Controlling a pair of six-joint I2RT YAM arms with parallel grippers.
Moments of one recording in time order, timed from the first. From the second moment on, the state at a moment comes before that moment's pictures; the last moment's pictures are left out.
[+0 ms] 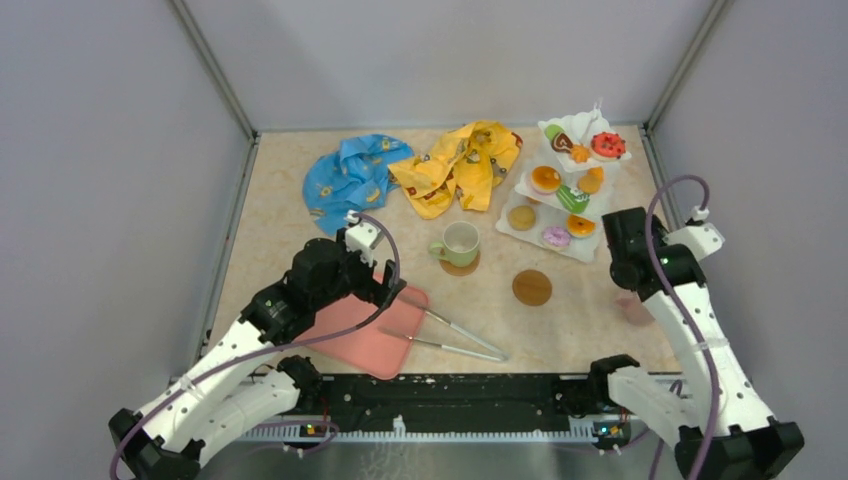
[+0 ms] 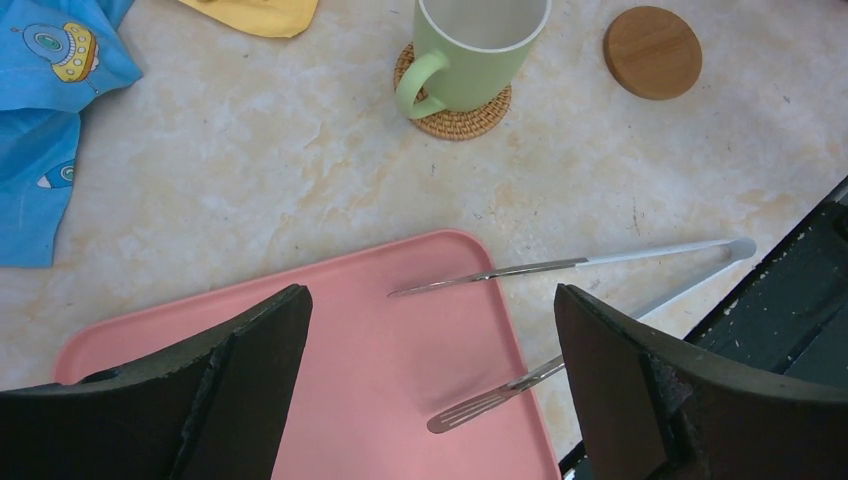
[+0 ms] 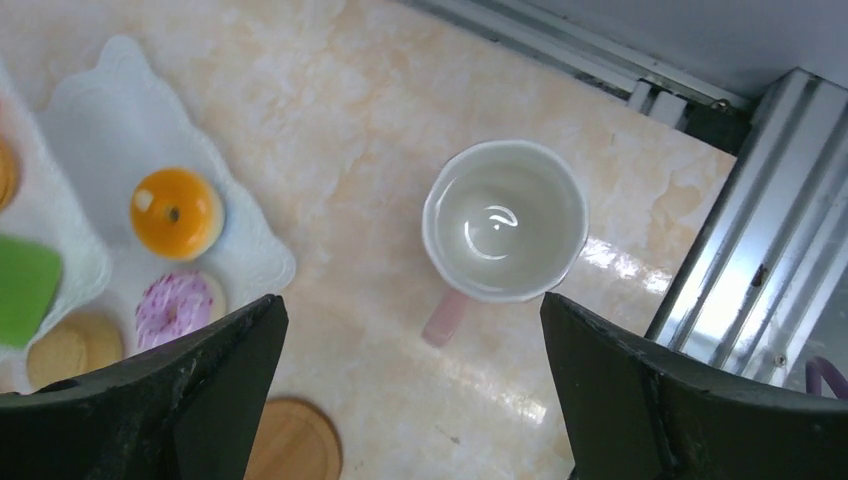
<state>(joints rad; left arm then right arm) -0.67 0.74 0.71 -0.44 0.08 -0.09 0.29 0.91 1.01 -1.25 0.87 1.20</state>
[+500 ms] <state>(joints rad) -0.67 0.73 0.70 -0.44 0.09 -0.09 0.03 0.88 0.79 -0.92 0.70 0.94</state>
